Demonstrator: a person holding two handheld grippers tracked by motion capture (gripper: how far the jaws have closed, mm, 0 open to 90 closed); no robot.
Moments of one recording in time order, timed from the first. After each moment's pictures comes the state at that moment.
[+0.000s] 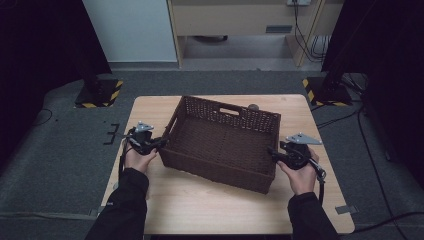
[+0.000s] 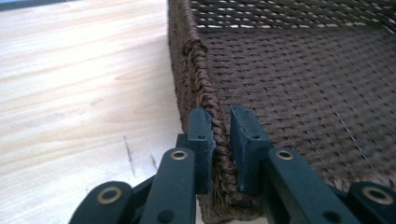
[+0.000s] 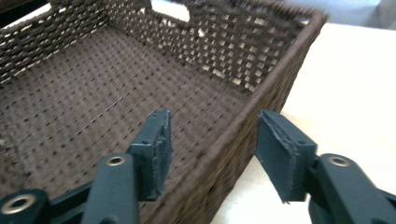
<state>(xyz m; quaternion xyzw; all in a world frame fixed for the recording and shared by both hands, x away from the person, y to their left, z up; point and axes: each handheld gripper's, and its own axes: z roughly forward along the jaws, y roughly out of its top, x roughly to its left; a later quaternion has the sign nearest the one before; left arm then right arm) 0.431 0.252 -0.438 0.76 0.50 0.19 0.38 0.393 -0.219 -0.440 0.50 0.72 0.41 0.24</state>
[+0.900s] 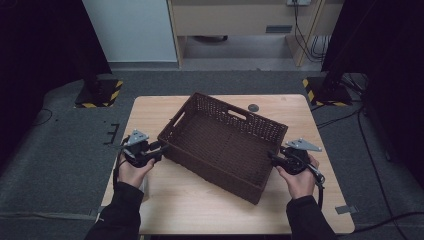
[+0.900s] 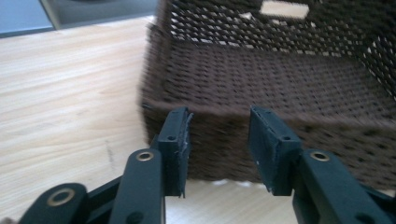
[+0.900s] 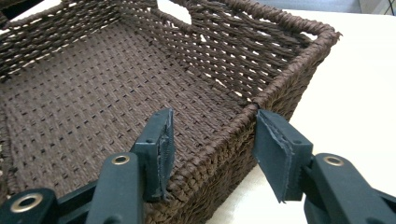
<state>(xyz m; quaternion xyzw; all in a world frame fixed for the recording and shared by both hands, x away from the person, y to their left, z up) 0.382 0.244 -0.425 0.75 0.46 0.20 0.43 0.375 -0.213 -0.446 0.53 0.70 0.41 0.24</state>
